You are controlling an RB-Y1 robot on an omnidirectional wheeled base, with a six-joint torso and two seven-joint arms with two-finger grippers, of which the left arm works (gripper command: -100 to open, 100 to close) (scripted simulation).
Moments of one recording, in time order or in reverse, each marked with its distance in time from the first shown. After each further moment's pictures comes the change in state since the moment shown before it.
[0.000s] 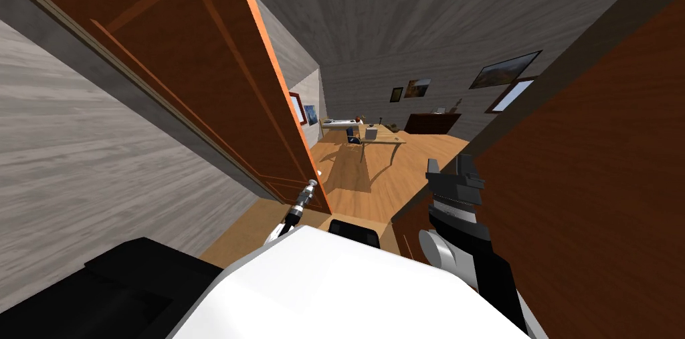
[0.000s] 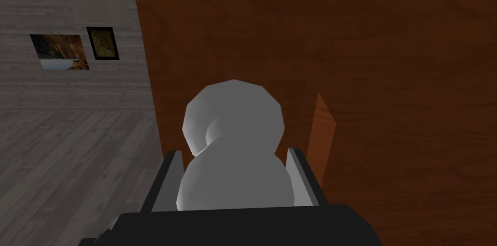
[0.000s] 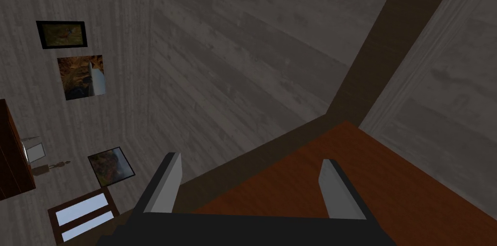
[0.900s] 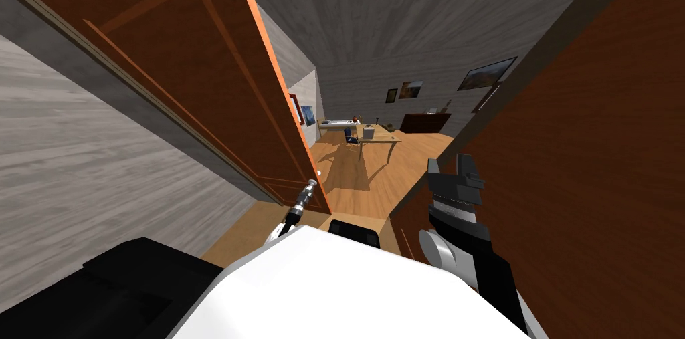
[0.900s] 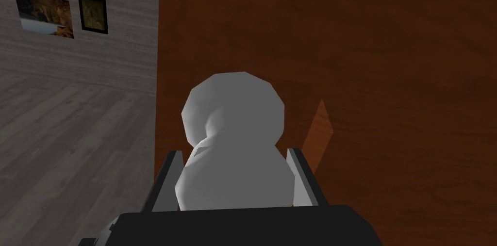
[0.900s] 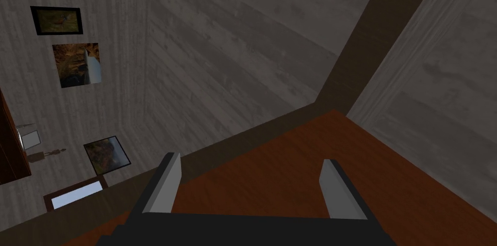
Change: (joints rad) arm -0.006 0.004 -0.020 0.004 0.060 0.007 0.144
